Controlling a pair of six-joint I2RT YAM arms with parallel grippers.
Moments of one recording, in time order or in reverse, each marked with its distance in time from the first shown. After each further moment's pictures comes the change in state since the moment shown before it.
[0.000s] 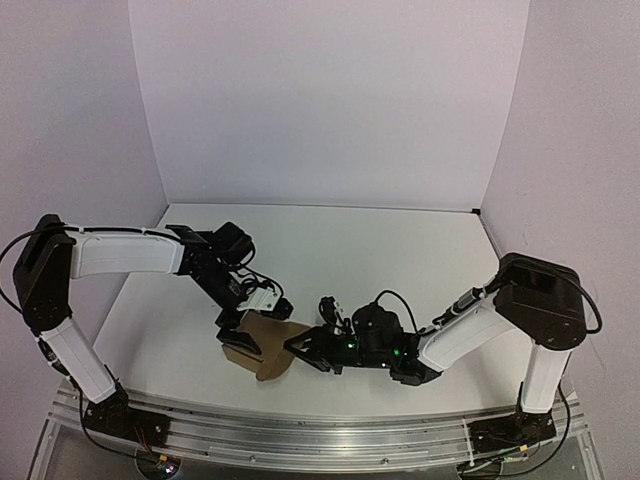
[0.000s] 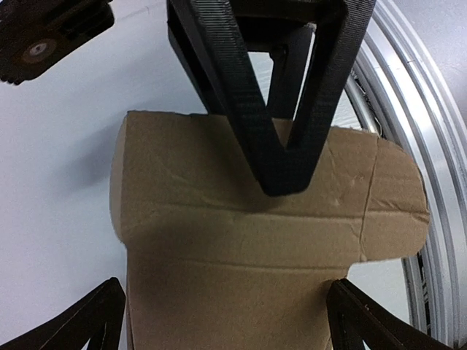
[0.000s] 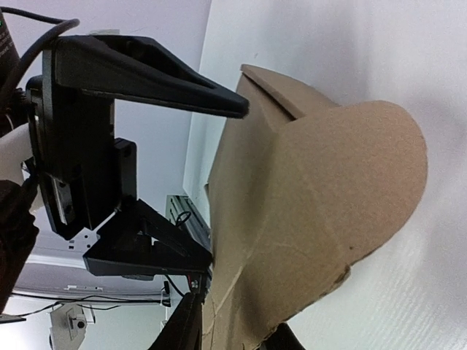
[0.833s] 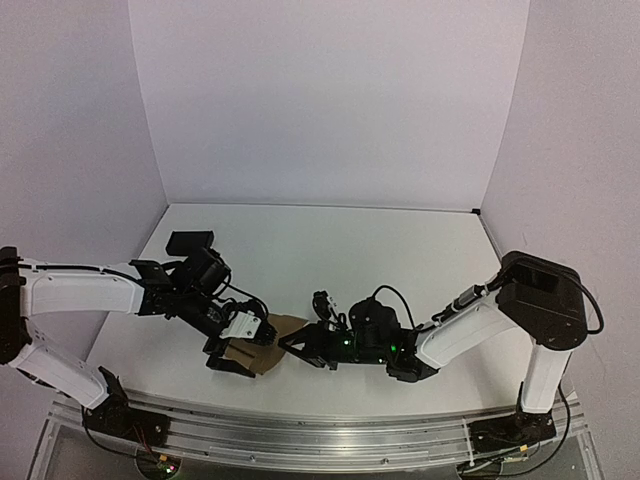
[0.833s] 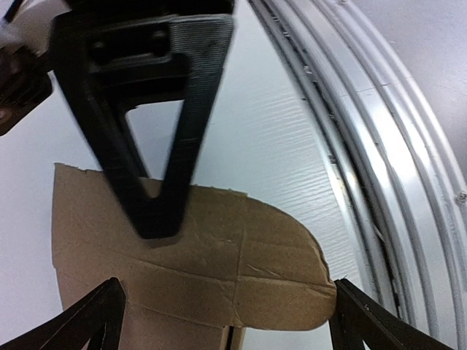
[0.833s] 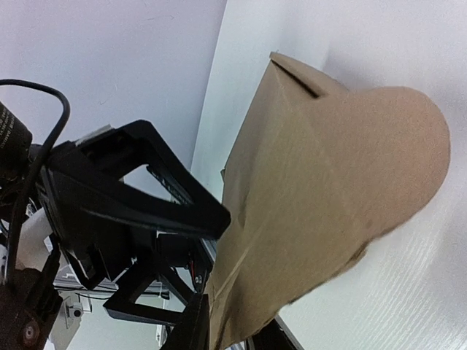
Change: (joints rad) left arm -0.087 -0.300 -0.336 0.274 0.002 -0.150; right arm 0.000 -0.005 0.035 -0.014 -0.037 -0.053
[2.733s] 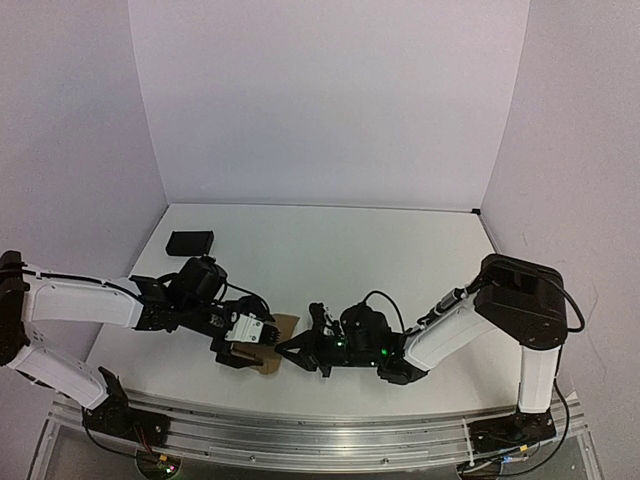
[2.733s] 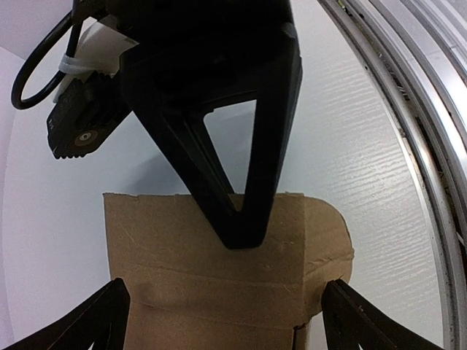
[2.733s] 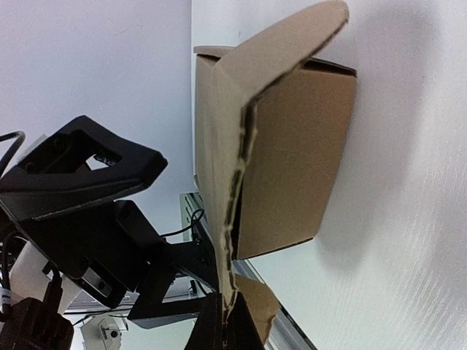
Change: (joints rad) left arm -0.017 -0.017 -0.119 0.272 -0.168 0.038; right arm 0.000 0.101 0.042 0.038 -0.022 0.210
